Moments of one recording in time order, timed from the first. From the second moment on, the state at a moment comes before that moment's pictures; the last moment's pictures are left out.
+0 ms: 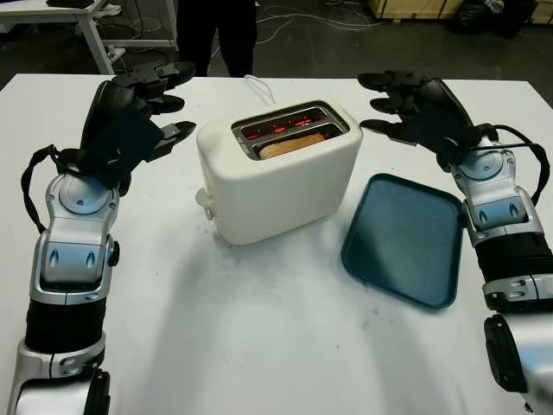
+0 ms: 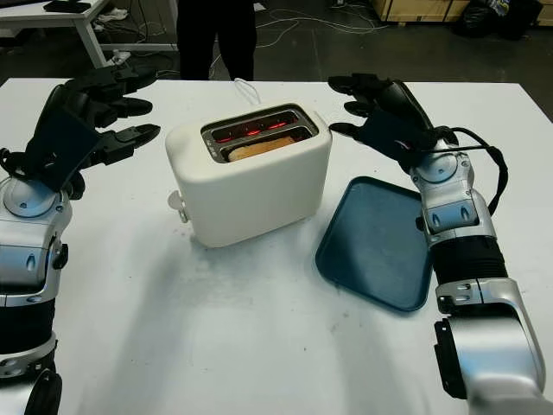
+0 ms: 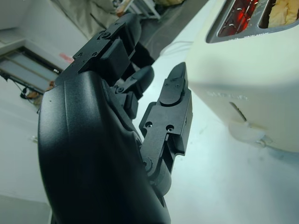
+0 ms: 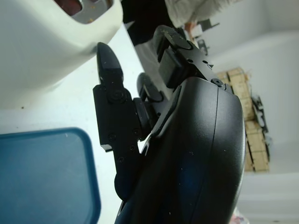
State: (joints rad) left arm -0.47 0.36 0.07 -0.25 0.11 0.41 -0.16; right arm -0.75 -0.49 0.04 0.49 -0.21 -0.03 0.28
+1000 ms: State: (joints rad) left arm -0.47 0.36 0.08 -0.25 0.11 0.41 -0.16; right arm -0.75 -0.48 0.04 0.46 -0.21 -0.02 0.28
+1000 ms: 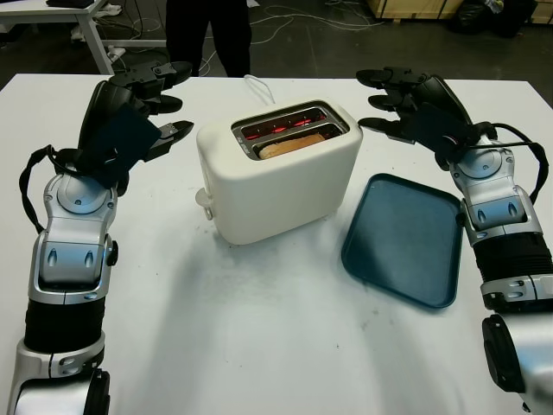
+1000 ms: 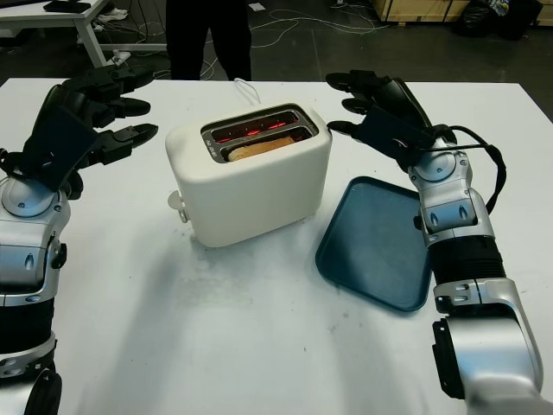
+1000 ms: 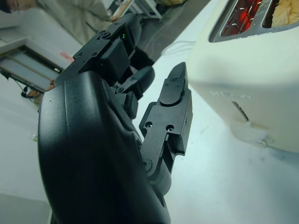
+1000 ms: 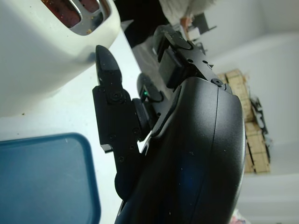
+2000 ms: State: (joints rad) left arm -0.46 0.36 0.10 -0.26 0.10 0.40 -0.16; right arm -0.73 -0.44 0.04 0.40 -0.21 0.05 0.26
